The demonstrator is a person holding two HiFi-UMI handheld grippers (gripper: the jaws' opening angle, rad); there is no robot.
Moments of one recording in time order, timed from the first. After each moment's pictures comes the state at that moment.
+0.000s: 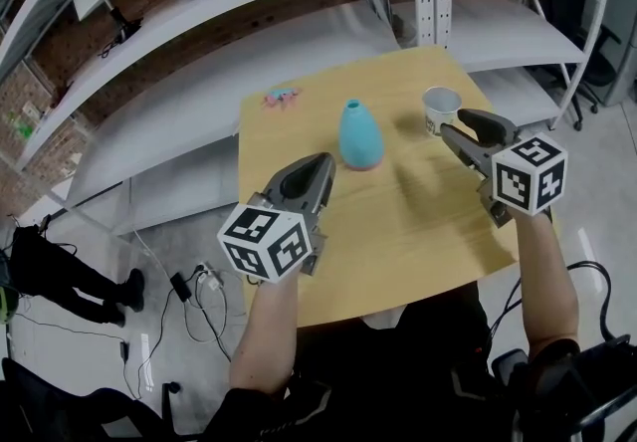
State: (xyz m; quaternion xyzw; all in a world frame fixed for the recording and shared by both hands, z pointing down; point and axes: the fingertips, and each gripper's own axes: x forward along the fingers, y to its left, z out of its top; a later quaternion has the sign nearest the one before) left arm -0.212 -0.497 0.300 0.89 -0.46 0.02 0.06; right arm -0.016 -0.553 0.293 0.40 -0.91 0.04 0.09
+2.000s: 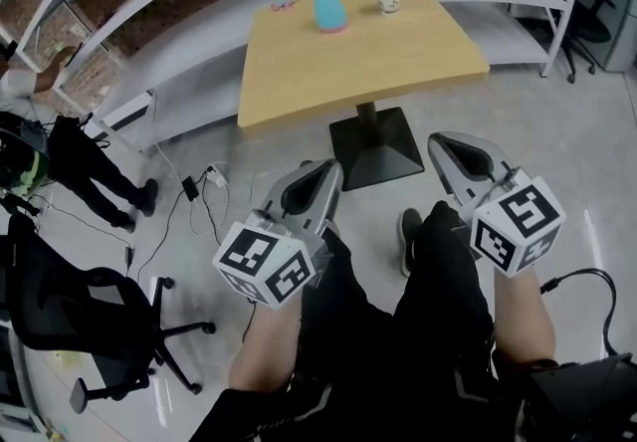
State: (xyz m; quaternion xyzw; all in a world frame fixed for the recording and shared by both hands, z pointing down) left arm -0.073 -0.084 0.317 0.87 -0.49 0.02 0.06; right arm 0.055 -0.122 0.304 0.35 -0.94 0.02 0.03
